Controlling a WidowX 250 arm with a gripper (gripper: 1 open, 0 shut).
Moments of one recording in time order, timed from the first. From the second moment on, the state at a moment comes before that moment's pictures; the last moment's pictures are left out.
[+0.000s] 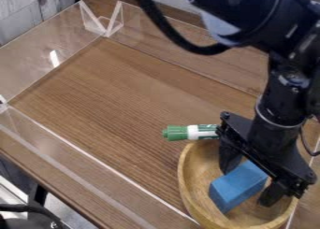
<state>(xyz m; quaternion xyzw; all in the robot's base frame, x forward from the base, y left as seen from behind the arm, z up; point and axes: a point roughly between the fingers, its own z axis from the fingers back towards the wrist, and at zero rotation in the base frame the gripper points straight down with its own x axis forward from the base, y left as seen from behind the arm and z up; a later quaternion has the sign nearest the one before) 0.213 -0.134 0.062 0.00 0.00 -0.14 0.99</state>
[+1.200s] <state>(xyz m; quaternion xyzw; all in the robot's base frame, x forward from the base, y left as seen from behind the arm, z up) 0.222 -0.135 0.047 0.00 -0.03 -0.16 0.99</state>
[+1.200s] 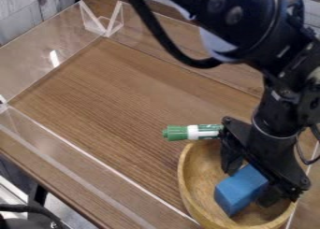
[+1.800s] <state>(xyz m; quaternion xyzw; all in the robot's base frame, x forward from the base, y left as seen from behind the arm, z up) 0.219 -0.129 0.039 0.02 -0.02 -0.17 0.99</state>
